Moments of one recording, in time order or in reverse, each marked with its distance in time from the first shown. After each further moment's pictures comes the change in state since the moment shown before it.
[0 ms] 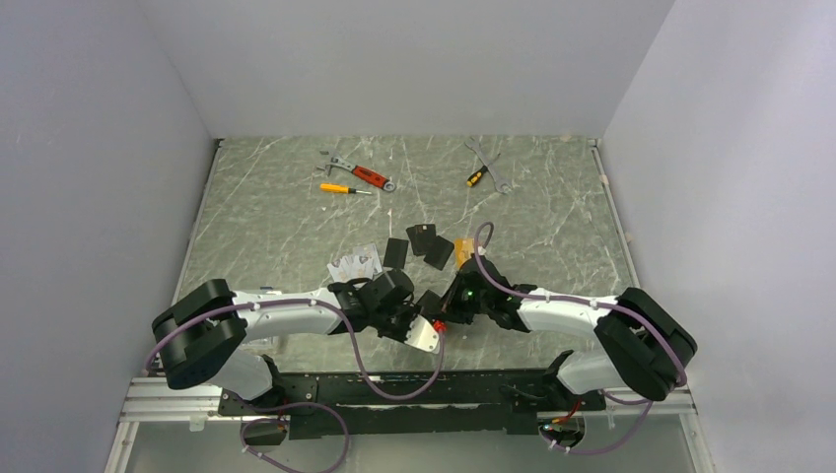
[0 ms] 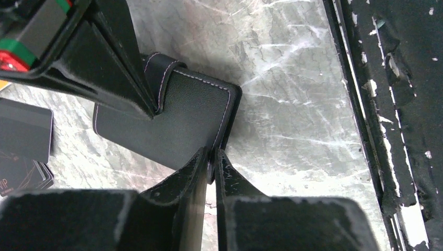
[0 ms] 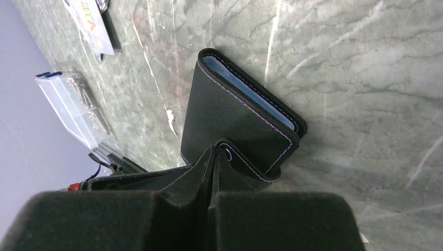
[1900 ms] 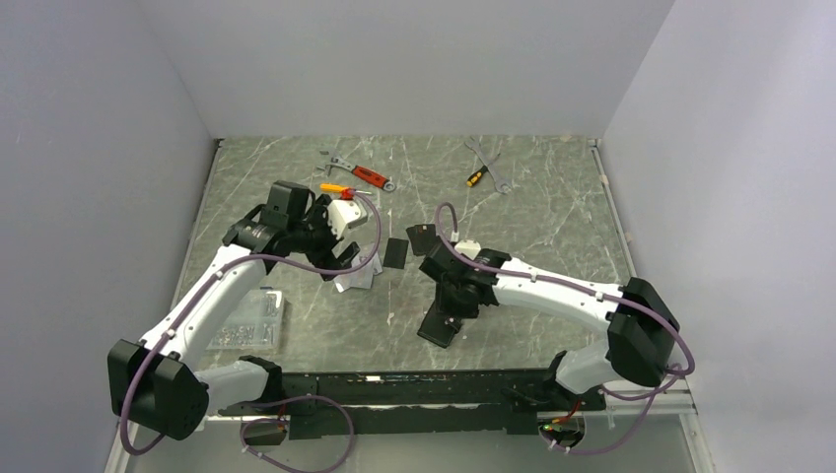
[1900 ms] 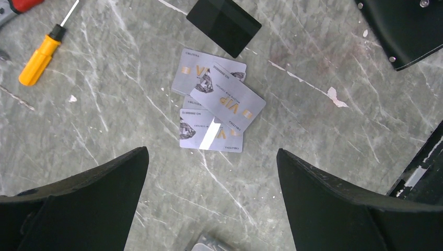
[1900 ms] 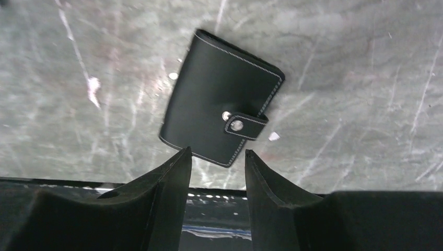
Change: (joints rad) left arm 0.707 -0.270 0.318 -0.508 0.097 -0.289; right arm 0.195 0.063 0.555 -0.880 0.363 -0.174
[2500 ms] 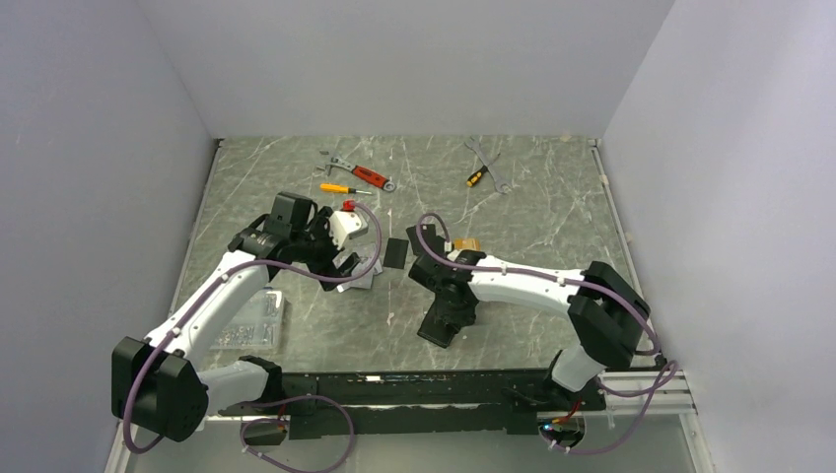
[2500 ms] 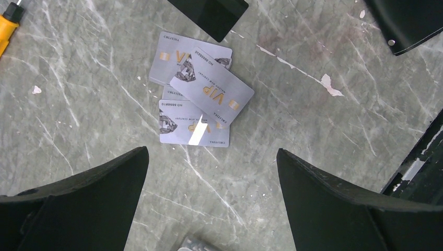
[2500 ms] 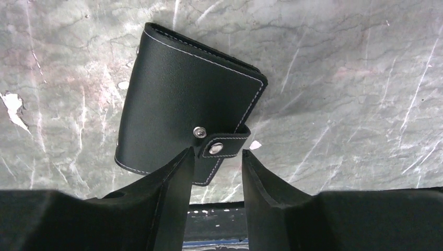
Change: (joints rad) left arm 0.000 -0.008 -0.101 0.039 0.016 -0.005; right arm 0.013 0.143 -0.004 -0.050 0.005 0.007
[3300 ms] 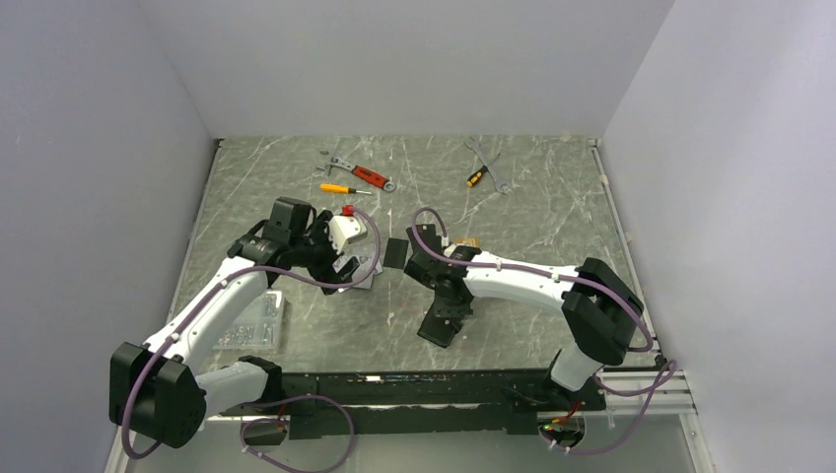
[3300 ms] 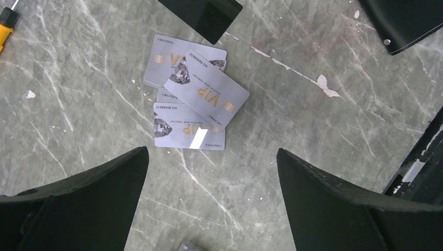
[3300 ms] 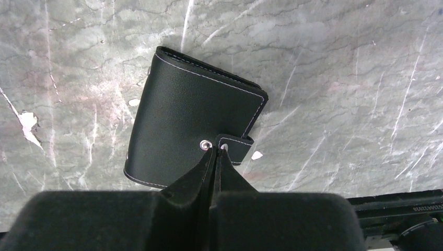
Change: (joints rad) left arm 0.000 -0.031 -0.051 0.041 0.021 0.004; right arm -0.005 0.054 0.061 -0.015 0.049 -0.001
